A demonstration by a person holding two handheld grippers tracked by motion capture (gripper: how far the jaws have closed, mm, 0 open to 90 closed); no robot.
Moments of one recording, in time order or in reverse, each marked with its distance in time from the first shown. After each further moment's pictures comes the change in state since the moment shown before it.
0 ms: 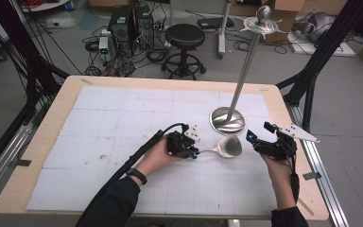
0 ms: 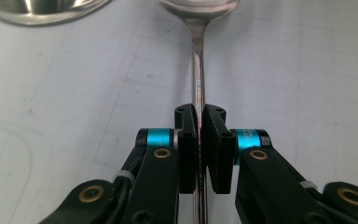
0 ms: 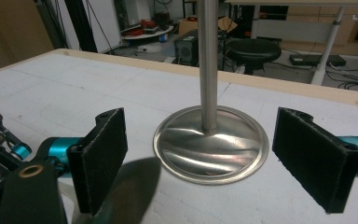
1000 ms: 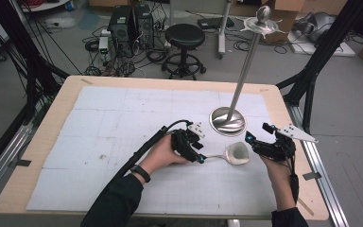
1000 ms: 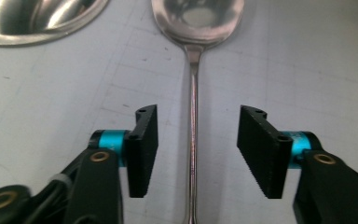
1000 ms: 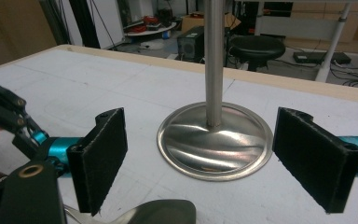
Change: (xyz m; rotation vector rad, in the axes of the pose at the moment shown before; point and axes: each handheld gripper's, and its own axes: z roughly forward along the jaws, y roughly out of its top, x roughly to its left) left arm 0.007 0.010 -0.011 -0.045 -0.091 -0.081; right arm 0.003 -0.002 0.001 0.017 0.014 -0.002
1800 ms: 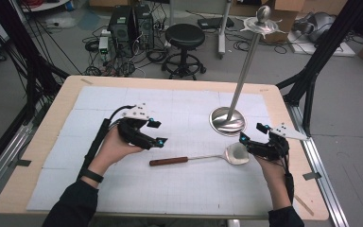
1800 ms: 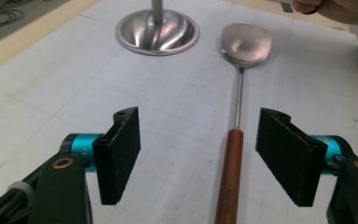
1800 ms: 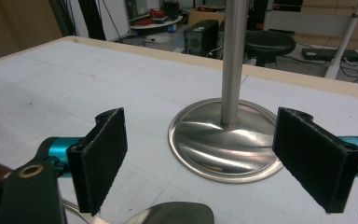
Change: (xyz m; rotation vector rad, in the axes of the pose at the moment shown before) left arm 0.009 -0.072 -0.144 -0.269 0.211 -0.084; right arm 0.010 -0.001 0.012 0.025 0.020 -0.023
